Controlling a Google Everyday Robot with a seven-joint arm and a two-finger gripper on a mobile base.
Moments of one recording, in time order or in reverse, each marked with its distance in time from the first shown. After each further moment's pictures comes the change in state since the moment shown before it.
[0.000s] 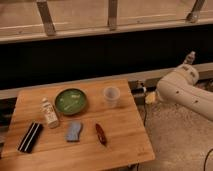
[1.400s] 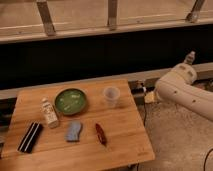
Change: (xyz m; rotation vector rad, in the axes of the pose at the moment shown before) arm -0.013 0.011 -0.001 0.010 -0.024 -0.064
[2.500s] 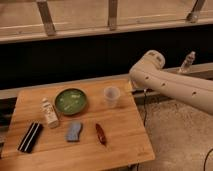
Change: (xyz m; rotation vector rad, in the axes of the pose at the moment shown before) arm -0.051 0.089 0.000 -0.064 -0.016 -0.185
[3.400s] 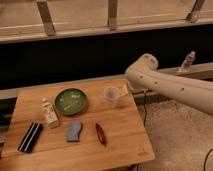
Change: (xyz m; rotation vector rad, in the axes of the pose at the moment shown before) arm -0.014 0.043 0.046 -0.086 0.057 -0.056
